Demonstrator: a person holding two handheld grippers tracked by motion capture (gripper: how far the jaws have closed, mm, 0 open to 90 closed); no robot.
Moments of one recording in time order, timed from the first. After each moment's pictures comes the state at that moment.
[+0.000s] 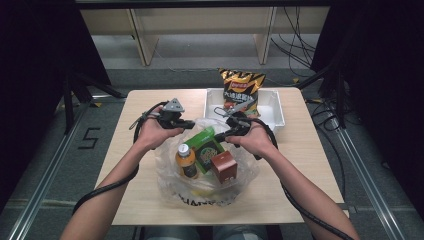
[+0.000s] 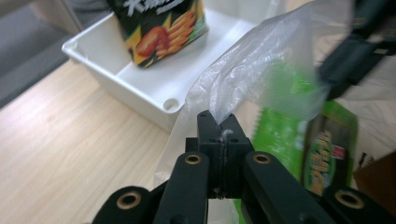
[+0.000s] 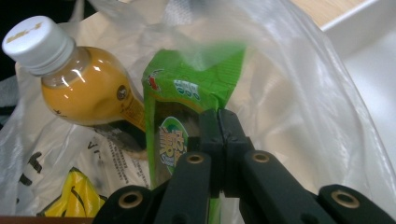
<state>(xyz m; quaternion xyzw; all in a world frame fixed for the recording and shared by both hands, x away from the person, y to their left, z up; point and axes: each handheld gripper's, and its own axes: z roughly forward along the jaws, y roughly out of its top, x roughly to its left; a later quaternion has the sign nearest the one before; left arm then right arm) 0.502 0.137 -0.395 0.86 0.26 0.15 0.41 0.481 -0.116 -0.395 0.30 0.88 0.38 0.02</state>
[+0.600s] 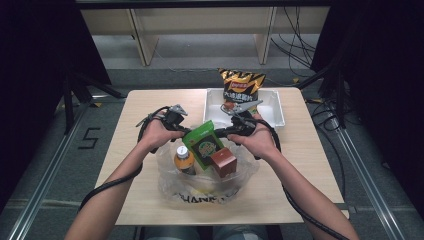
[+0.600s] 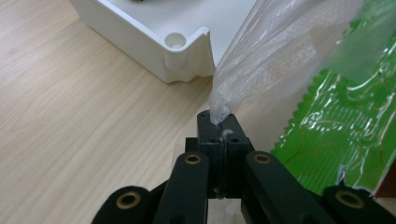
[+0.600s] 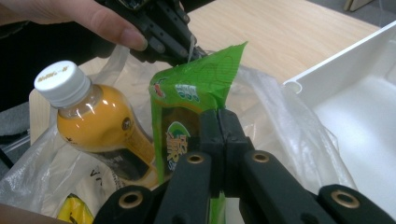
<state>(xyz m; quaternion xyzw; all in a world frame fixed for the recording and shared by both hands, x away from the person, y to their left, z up) 0.517 0.139 -0.421 0.89 0.28 0.08 0.35 0.474 -0.128 -0.388 0.27 0.85 0.45 0.05</state>
